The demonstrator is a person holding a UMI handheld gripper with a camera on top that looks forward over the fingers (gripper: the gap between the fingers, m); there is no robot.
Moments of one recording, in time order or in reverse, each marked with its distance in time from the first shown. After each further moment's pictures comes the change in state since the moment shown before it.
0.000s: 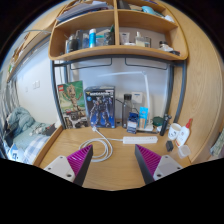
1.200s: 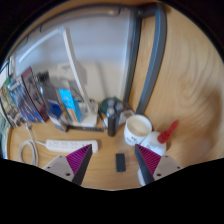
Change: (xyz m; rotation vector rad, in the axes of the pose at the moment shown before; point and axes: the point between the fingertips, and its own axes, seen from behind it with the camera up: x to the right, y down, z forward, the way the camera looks) arm 0.329 0.027 0.200 -0.325 0.254 0.080
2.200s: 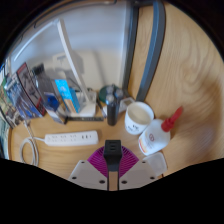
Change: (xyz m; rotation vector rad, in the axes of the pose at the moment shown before) arm -0.005 0.033 0.003 -0.126 0.015 0.045
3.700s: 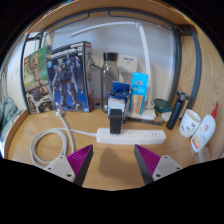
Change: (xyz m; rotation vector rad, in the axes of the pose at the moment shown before) arm -0.215 0.048 0.021 0.324 -0.188 -0.165
